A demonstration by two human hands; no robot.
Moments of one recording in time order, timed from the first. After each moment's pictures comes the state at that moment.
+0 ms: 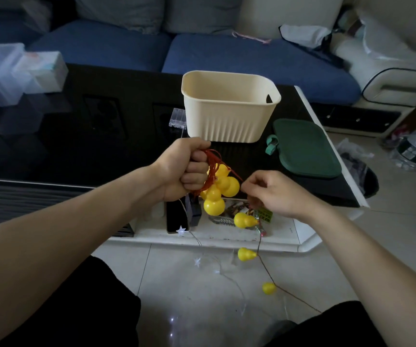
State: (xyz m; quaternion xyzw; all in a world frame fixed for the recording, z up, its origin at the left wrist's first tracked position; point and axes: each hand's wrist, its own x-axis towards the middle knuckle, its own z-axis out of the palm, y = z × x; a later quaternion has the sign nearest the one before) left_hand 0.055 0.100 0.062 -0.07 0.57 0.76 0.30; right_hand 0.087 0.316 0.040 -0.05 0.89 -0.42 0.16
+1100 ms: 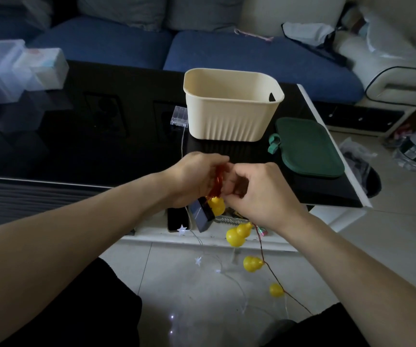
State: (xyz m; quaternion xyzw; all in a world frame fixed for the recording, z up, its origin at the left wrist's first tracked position) left_hand 0.064 0.118 0.052 -0.01 0.63 0.72 0.29; right_hand 0.108 0.272 0.053 -0.20 0.91 -0.35 -0.10
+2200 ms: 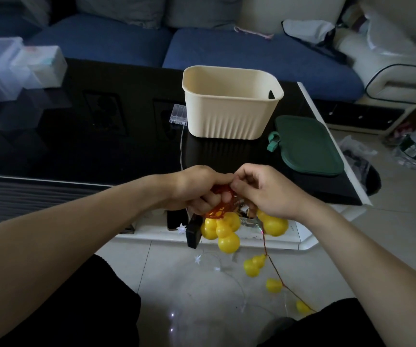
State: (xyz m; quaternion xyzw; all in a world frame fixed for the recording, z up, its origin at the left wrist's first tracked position) left_hand 0.071 0.113 0.050 0.08 0.73 0.53 0.43; right_hand 0.090 0.300 0.041 -0.14 0.86 -0.46 0.14
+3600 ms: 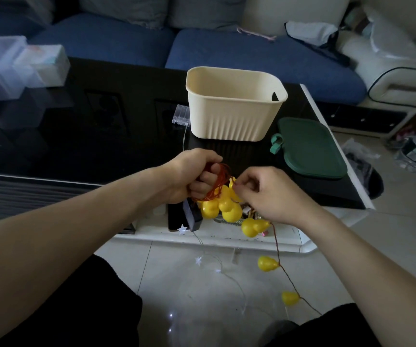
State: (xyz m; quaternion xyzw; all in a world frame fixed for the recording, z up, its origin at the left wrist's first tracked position) left_hand 0.055 0.108 0.054 -0.07 0.65 0.67 0.35; right_hand 0.094 0.291 0.048 -0.10 0.93 -0.35 0.06
